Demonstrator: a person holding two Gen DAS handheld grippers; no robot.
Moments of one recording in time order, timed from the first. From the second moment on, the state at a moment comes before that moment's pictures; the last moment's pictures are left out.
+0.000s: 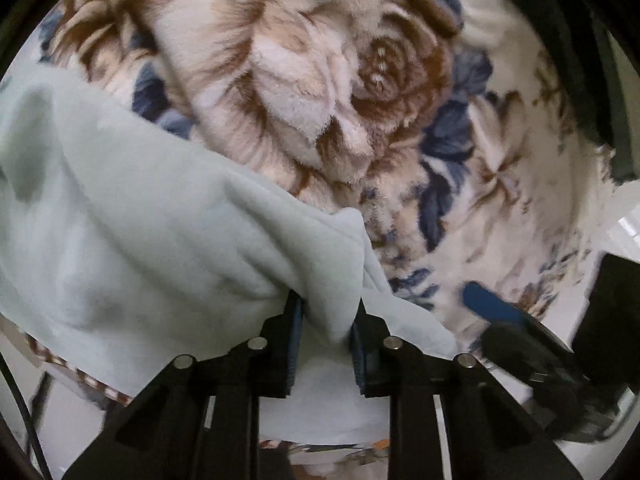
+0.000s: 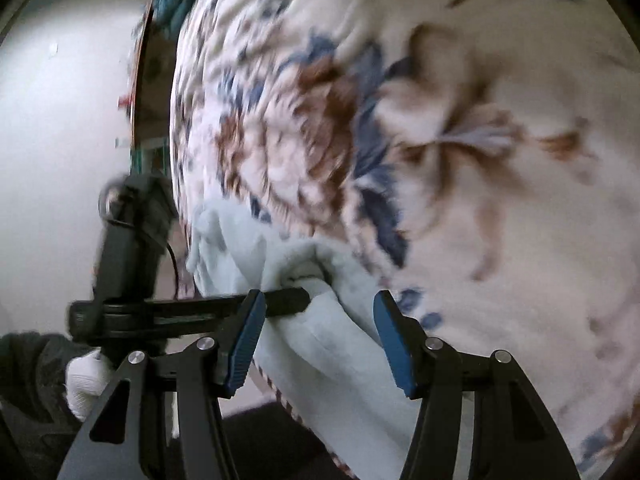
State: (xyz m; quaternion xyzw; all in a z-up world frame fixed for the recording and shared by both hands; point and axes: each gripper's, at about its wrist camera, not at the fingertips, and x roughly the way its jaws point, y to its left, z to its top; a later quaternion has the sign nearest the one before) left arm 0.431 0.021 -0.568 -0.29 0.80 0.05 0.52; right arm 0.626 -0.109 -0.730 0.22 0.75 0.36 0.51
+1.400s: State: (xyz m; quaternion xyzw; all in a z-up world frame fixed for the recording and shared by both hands) left arm 0.427 0.112 -0.537 -0.37 0.72 0.04 0.59; right arm 0.565 -0.109 -0.733 0.39 0.71 0.21 0.54
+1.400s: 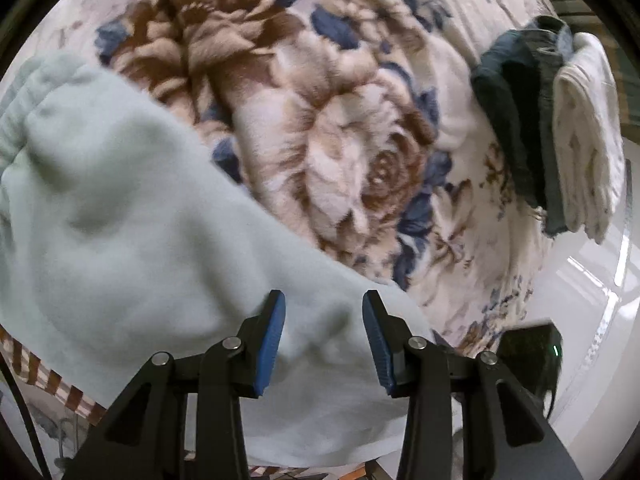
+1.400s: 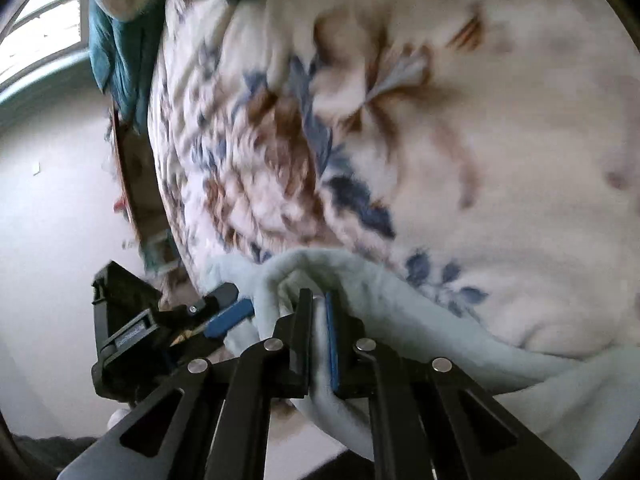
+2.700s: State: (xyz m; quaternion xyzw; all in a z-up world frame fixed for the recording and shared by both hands) left arm 0.408 0.144 -0.579 -0.36 0.74 0.09 0.57; right arm 0.648 -0.091 -0.802 0.55 0.71 0.23 0.37
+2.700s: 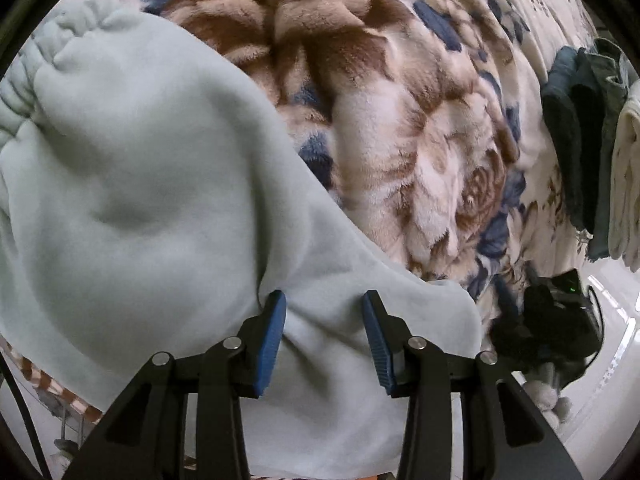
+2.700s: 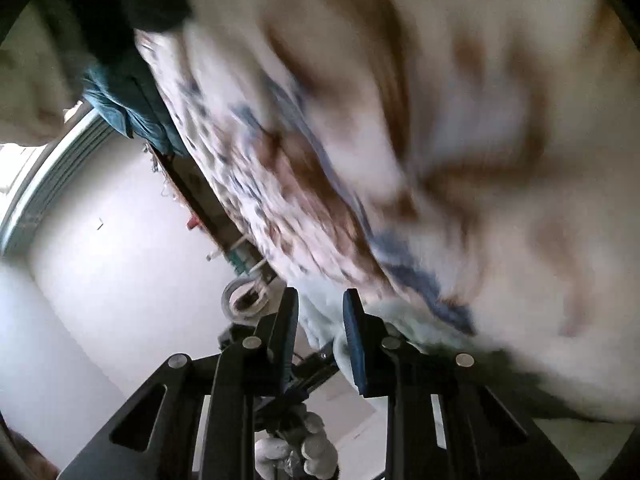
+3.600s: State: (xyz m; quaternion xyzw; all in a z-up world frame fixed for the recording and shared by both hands) left arm 0.405 0.148 -0.552 -0.34 0.72 0.08 0.59; right arm 0.638 -0.096 -0.728 0.33 0.78 0.30 0.44
